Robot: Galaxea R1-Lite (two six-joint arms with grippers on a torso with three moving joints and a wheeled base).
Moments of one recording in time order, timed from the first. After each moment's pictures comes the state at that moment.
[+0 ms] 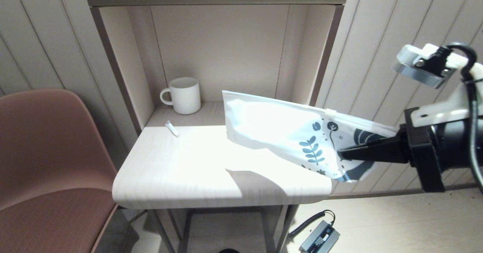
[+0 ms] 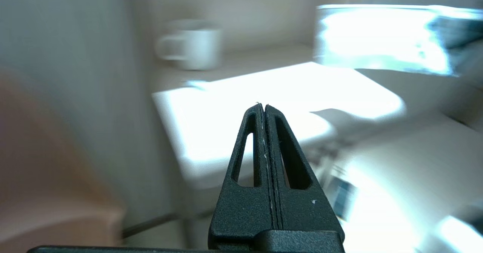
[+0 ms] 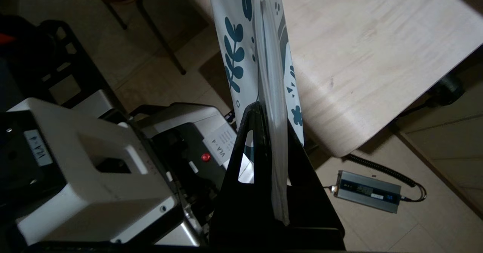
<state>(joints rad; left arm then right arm) 0.00 0.40 -0.63 0.12 -0.45 -0.05 0.50 1.32 -1.29 0.52 0.37 -0.17</state>
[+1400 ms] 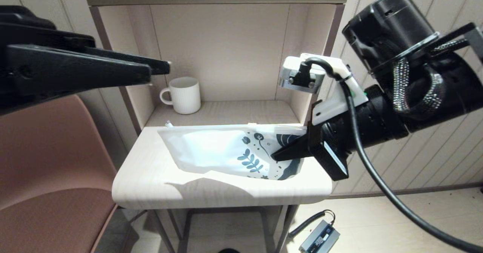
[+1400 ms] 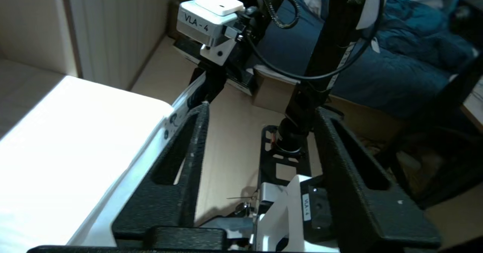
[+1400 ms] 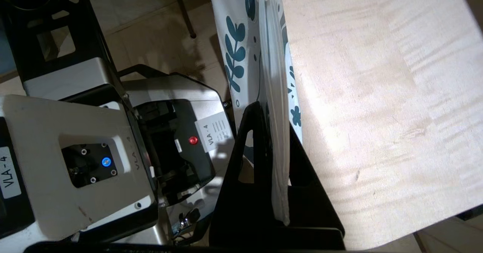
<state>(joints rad) -0.38 1.37 -1.32 0.11 -1.14 -0.04 0.69 1.67 -1.69 0.72 0.33 -0.35</state>
